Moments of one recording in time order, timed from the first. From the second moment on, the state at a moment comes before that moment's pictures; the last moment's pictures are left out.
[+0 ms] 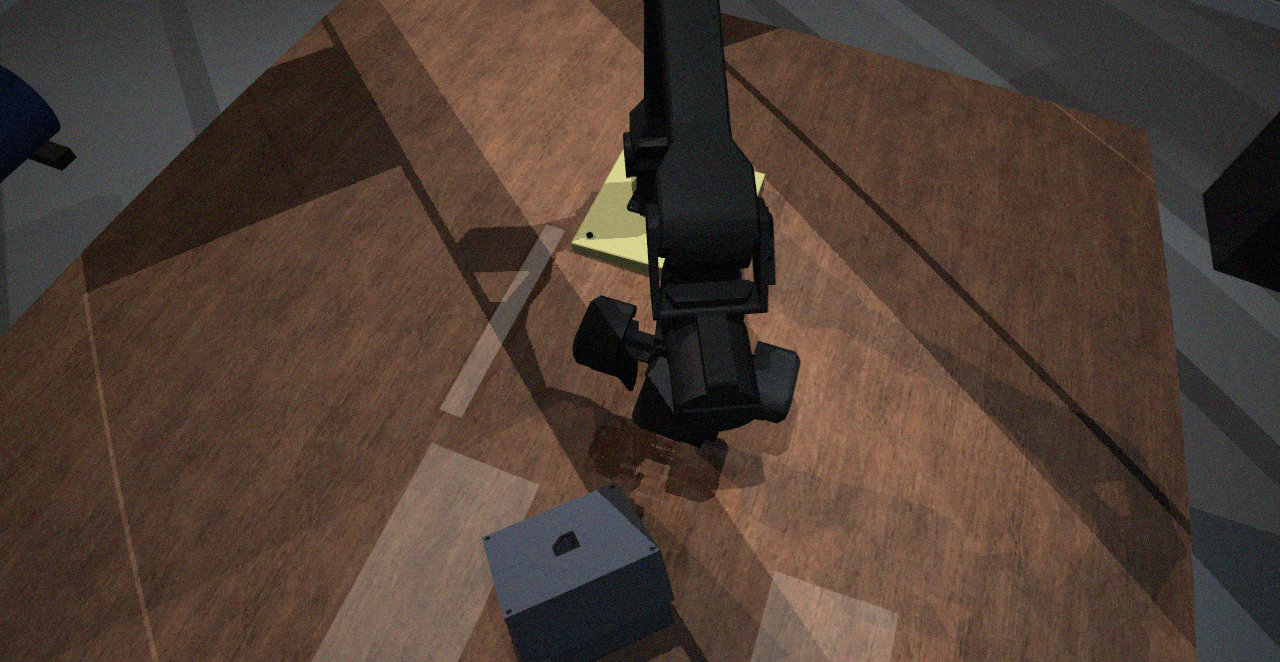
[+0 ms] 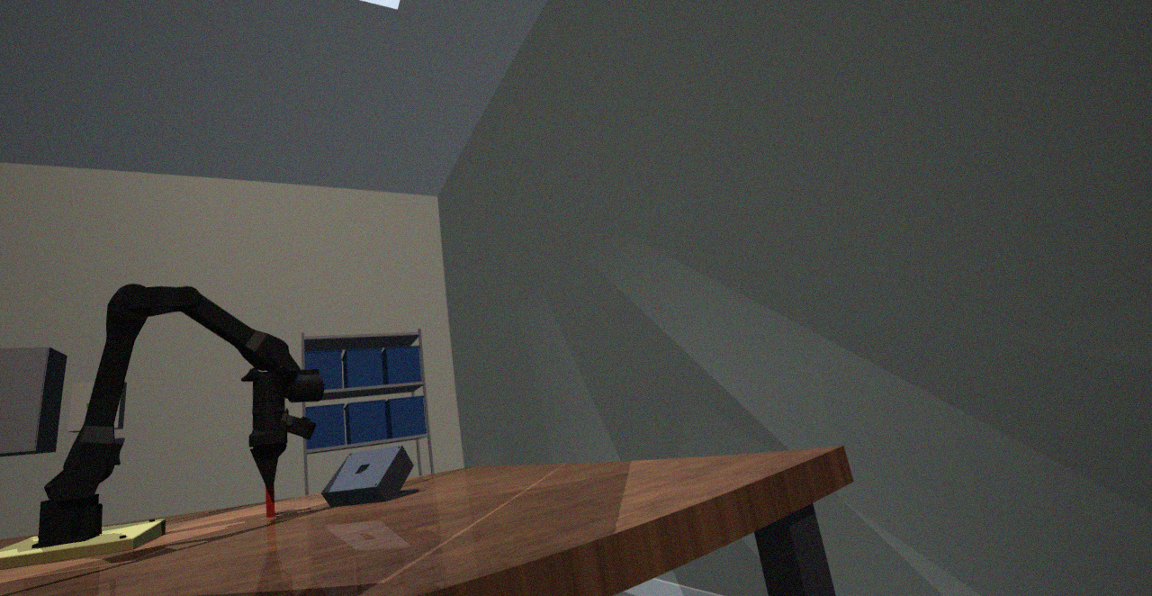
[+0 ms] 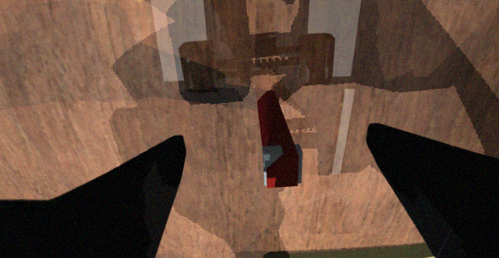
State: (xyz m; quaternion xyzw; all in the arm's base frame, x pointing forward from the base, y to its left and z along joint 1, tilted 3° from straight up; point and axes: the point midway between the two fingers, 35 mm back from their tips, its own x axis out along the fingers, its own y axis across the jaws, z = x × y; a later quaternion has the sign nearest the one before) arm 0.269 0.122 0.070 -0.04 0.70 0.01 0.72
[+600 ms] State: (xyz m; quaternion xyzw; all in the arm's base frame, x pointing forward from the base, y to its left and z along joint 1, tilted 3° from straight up) arm 0.269 0.120 0.056 -0.04 0.70 0.00 0.71
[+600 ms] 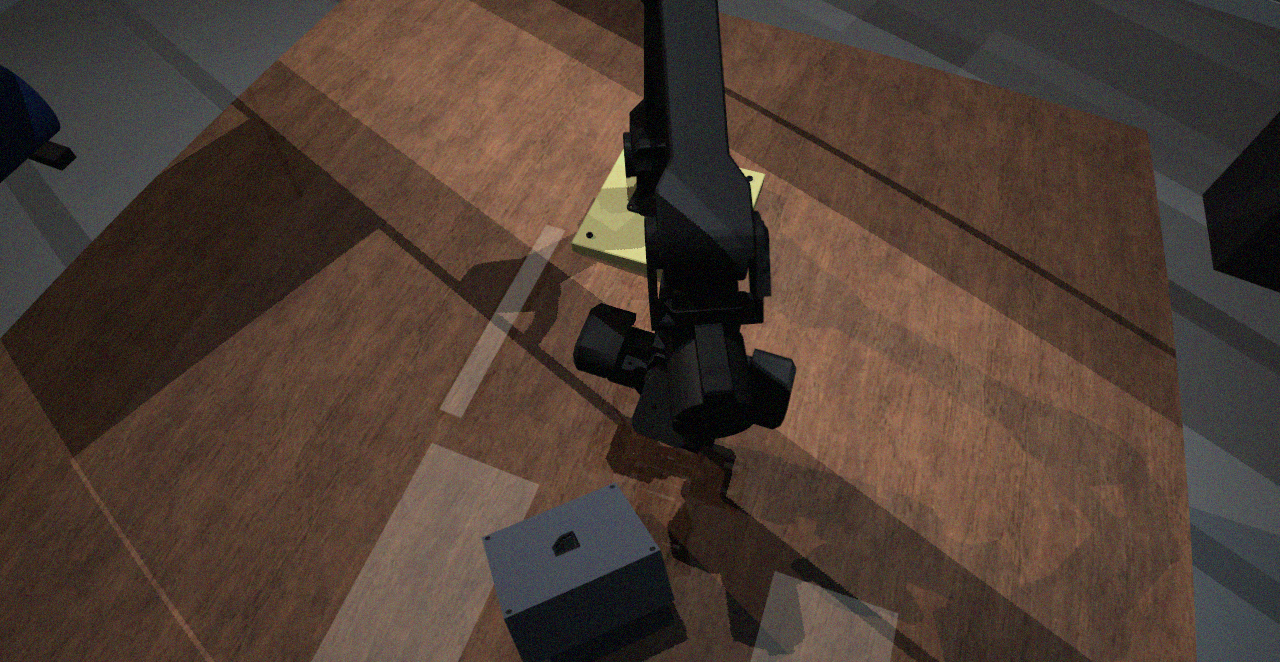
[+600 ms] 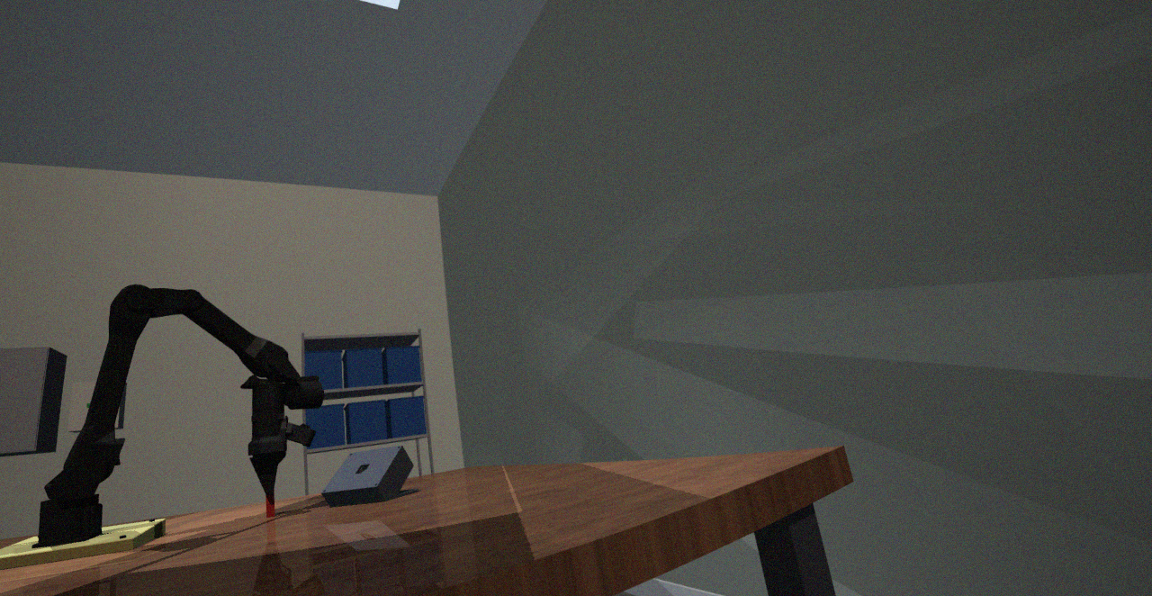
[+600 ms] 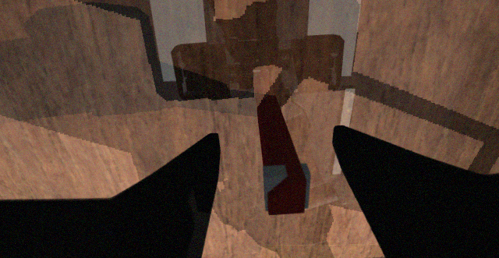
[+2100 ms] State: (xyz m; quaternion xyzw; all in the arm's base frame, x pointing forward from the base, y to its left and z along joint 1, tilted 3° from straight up) arm 0.271 0.124 0.115 -0.04 0.70 0.01 0.71
